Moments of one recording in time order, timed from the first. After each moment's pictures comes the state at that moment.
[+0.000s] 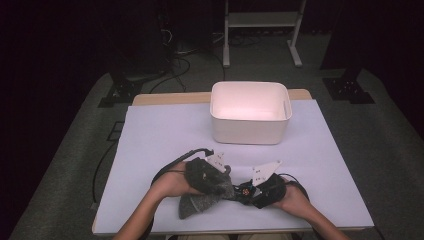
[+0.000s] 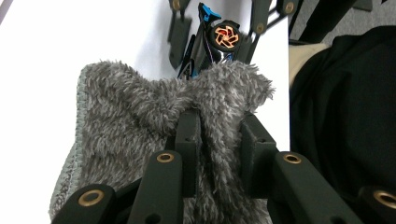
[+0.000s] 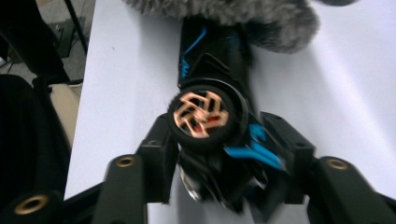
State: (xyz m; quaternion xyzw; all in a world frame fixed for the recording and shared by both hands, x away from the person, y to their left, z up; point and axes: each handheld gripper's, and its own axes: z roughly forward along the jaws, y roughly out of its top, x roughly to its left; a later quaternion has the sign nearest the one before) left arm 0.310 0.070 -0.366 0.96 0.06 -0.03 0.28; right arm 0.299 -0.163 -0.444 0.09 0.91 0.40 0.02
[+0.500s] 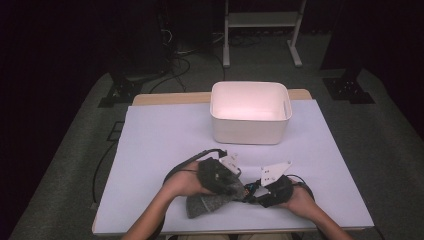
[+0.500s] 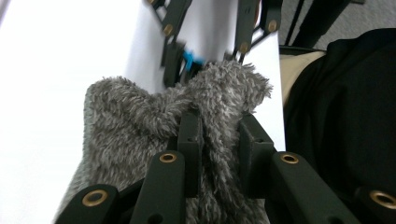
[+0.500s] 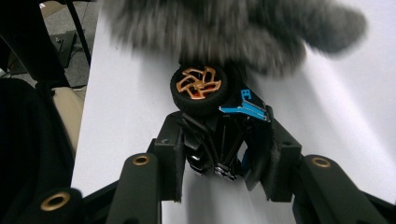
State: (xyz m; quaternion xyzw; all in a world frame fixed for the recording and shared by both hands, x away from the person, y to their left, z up) left arm 0.308 0.028 -0.364 0.96 0.02 -0.03 0.27; right arm 0.295 -0.180 -0.446 0.09 0.90 0.42 0.02
